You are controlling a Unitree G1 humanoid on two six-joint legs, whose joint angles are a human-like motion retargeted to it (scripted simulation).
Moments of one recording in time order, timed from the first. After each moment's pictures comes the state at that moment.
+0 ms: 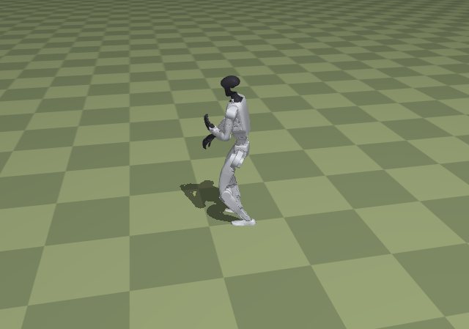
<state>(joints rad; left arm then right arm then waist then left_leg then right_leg) -0.41 0.18 -0.78 0.13 -0.44 -0.19 -0.04 -0.58 -0.28 1.03 1.02 -0.81 -0.06 -0.37 -0.01 -0.08 0.22 -0.26 0.11 0.13 0.95 -0.72 0.03 -0.32 0.06 -0.16 0.73 -0.54 0.05</state>
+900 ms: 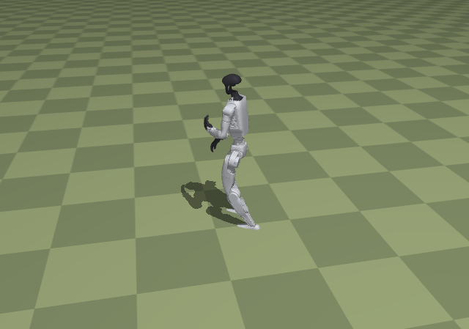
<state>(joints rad) -0.33 0.23 -0.71 0.13 -0.27 -0.19 -0.11 -0.42 -0.28 0.97 1.10 -0.78 -0.12 -0.30 -0.02 -0.07 0.15 0.02 -0.07 0.05 0.56 -0.62 -0.03 -0.33 -0.08 -0.12 0.78 -0.56 0.09</state>
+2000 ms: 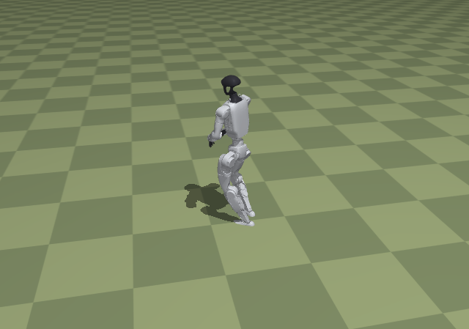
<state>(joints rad) -0.27 0.26 -0.74 0.55 0.16 -0.21 -0.15 -0.47 -0.20 0.98 0.90 -0.63 -0.23 -0.15 -0.05 -0.18 0.05 -0.03 -0.17 0.35 0.41 -0.49 0.01 -0.39 -0.27 -0.12 0.88 -0.58 0.12</state>
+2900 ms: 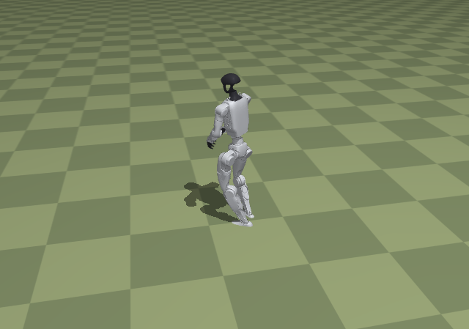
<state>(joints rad) -0.24 0.23 -0.67 0.72 0.28 -0.22 -0.13 -0.50 -0.17 0.99 0.88 -0.68 -0.28 -0.02 -0.02 -0.16 0.00 -0.08 -0.11 0.41 0.40 -0.46 0.00 -0.34 -0.19 -0.14 0.70 -0.56 0.12</state>
